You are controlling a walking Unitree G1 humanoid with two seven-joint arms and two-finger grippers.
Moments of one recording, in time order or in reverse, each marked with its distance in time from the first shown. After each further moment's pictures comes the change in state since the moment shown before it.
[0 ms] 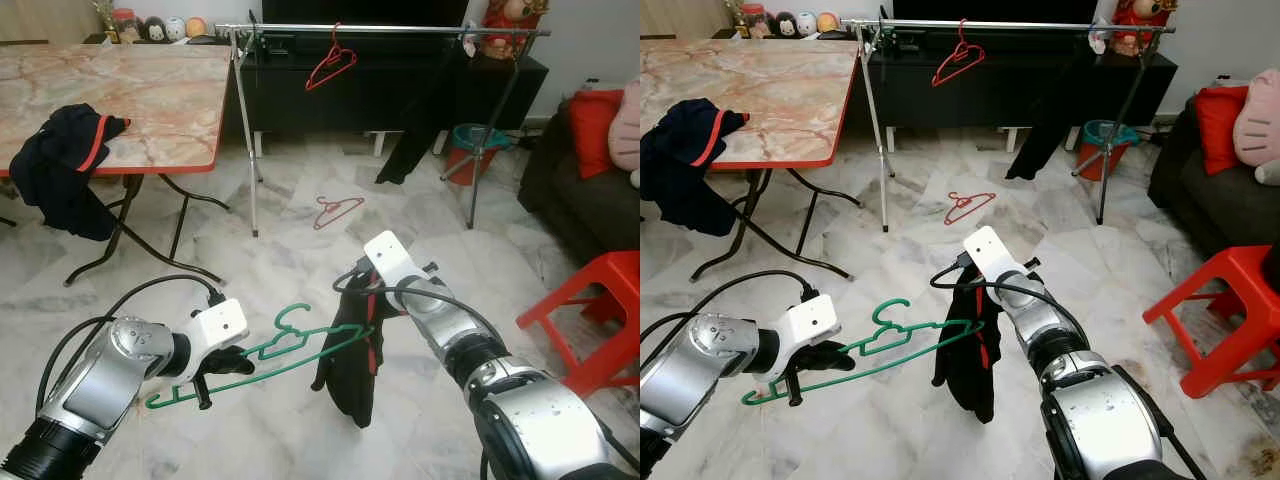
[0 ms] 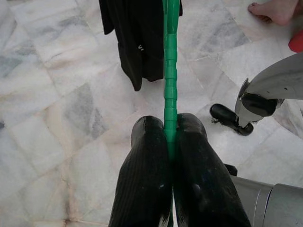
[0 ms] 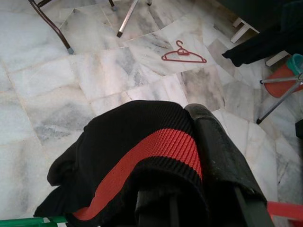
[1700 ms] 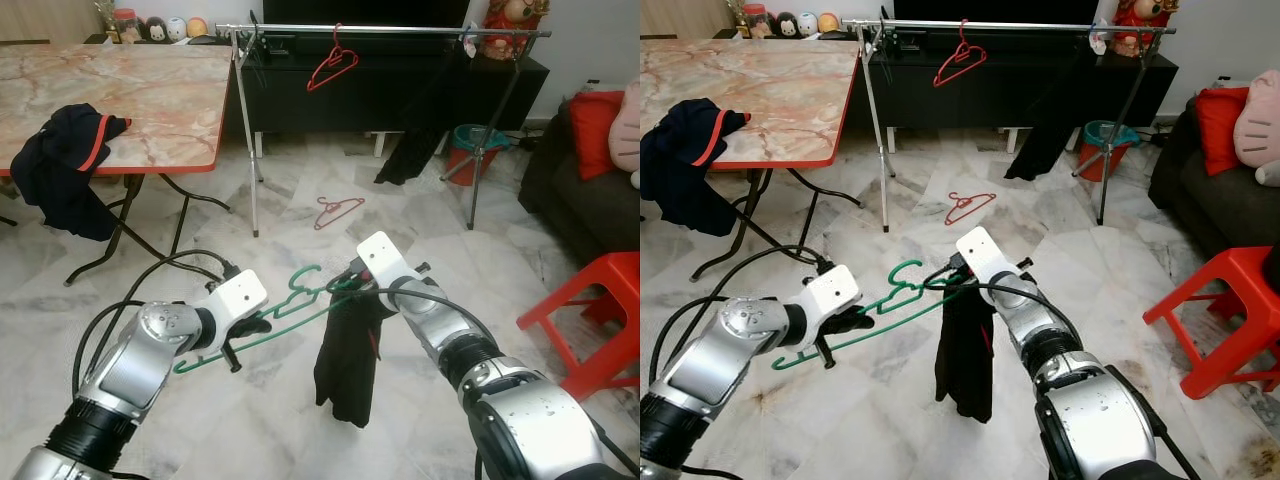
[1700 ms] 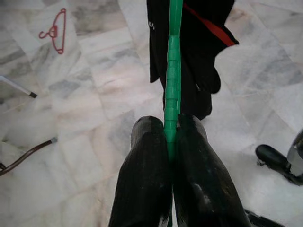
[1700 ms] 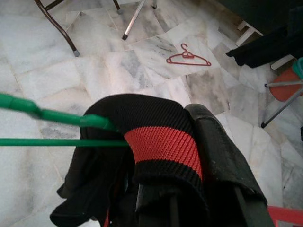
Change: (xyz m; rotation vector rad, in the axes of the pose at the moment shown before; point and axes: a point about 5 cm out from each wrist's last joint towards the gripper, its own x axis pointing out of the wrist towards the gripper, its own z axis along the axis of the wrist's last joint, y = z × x) left arm 0.017 0.018 0.034 0.000 -0.123 0.237; right arm 0.001 0.009 0.004 -0.001 -0.008 0.017
